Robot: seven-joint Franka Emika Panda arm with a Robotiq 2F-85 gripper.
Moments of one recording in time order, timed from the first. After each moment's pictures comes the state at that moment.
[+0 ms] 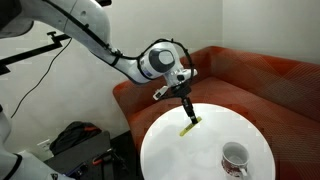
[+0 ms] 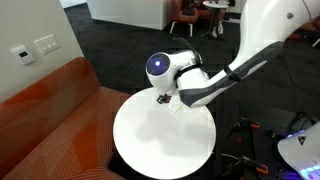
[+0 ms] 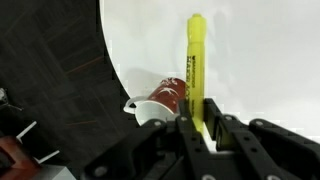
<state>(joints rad) 0.16 0.46 -0.11 -2.01 -0.64 2.32 0.98</state>
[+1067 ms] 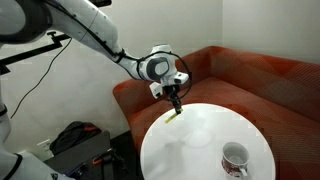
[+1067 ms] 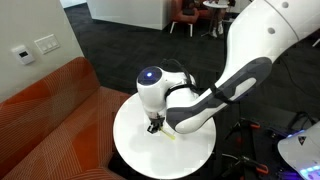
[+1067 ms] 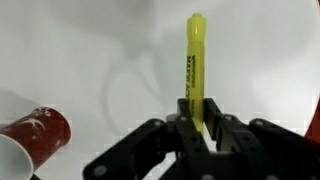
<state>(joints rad) 0.17 0.56 0.01 -1.96 -0.23 2.46 0.54</state>
